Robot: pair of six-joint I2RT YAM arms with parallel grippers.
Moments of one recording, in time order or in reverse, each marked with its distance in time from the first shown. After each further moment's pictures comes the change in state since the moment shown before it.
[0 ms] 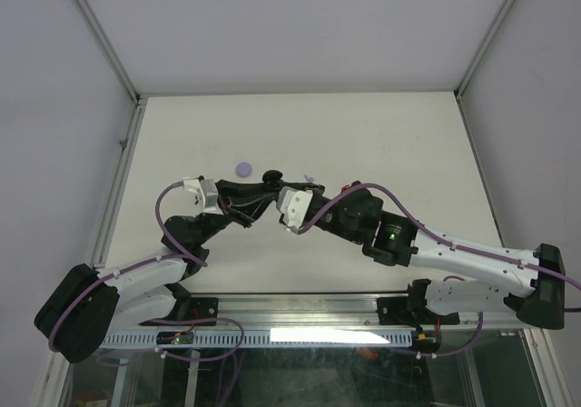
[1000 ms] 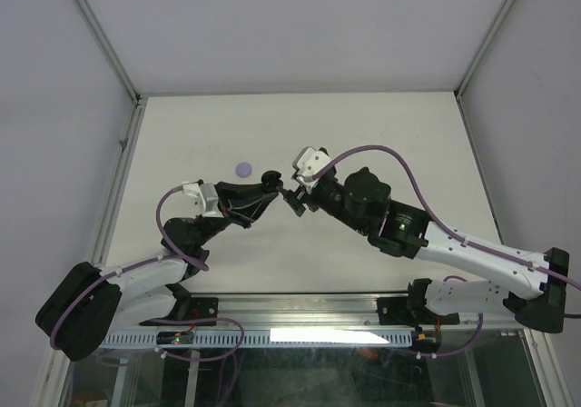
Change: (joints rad) left arm 0.000 0.016 -0.017 0.047 0.003 0.056; right arm -0.050 -0.013 0.119 -0.157 0.150 0.346
